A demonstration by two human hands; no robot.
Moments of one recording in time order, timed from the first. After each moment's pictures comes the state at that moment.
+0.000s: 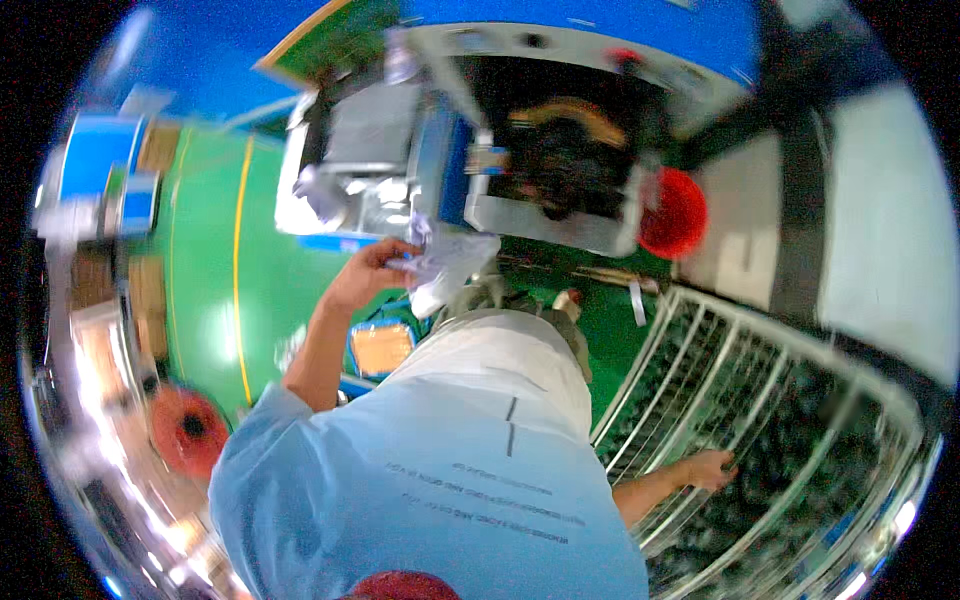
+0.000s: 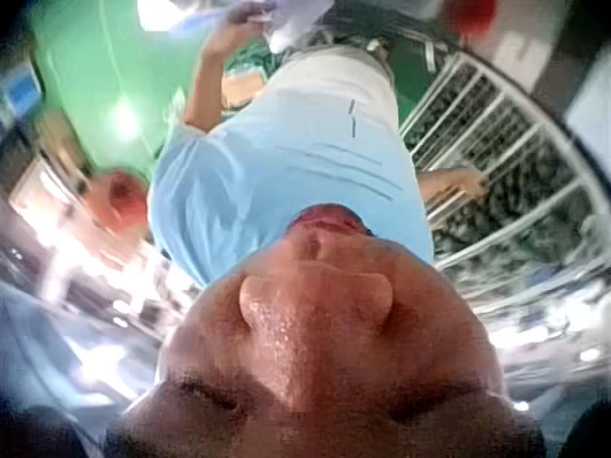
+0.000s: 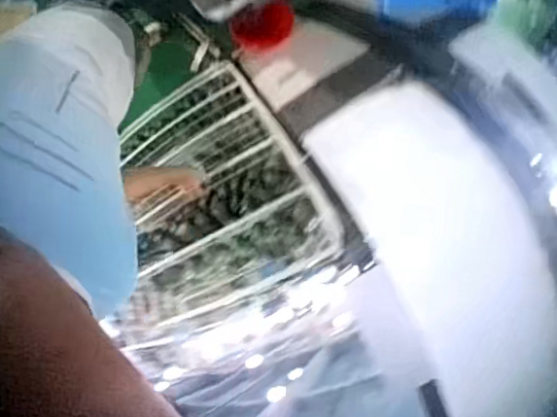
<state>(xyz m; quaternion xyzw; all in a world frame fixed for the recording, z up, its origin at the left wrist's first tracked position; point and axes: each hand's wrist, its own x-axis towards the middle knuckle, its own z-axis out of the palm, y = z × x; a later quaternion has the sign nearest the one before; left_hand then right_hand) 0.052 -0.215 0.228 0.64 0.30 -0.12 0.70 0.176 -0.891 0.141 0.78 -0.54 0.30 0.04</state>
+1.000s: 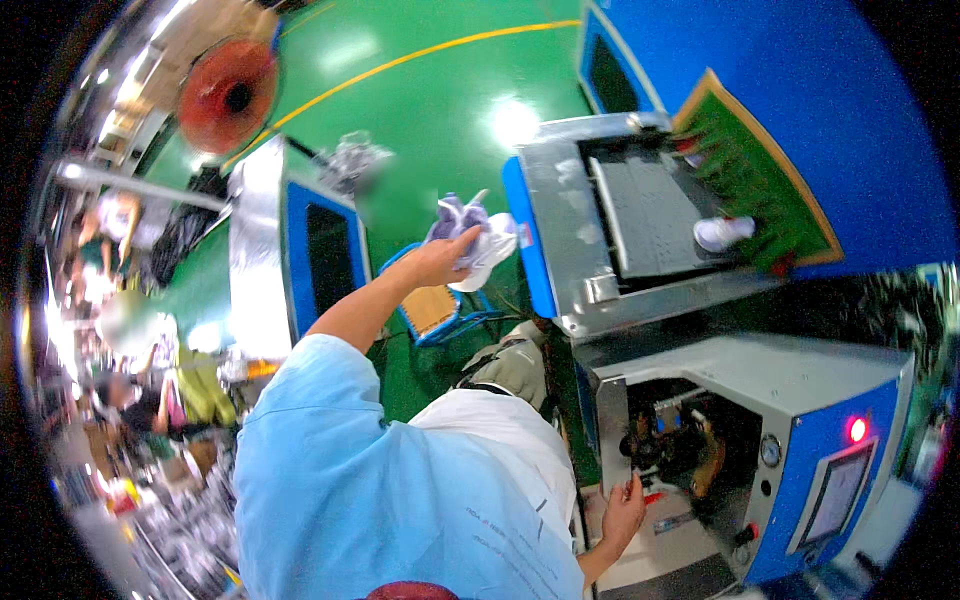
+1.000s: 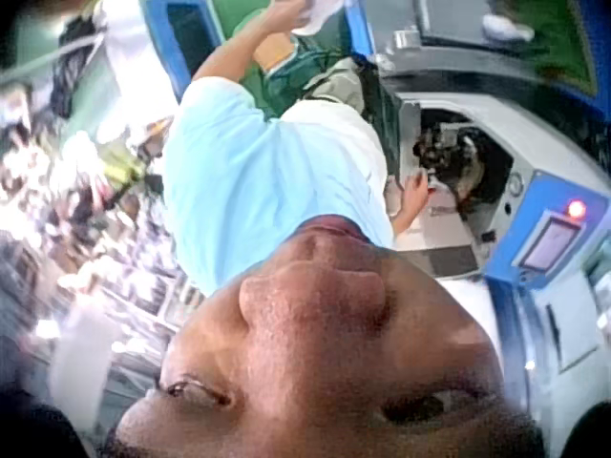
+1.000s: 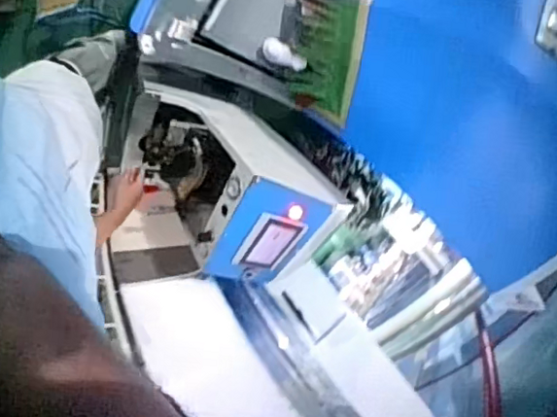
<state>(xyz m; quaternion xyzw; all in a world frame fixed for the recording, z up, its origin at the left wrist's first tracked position) -0.229 -0.135 0.106 0.76 0.56 0.05 0.33 0.303 -0.453 0.185 0.84 0.34 -0.40 -0.11</state>
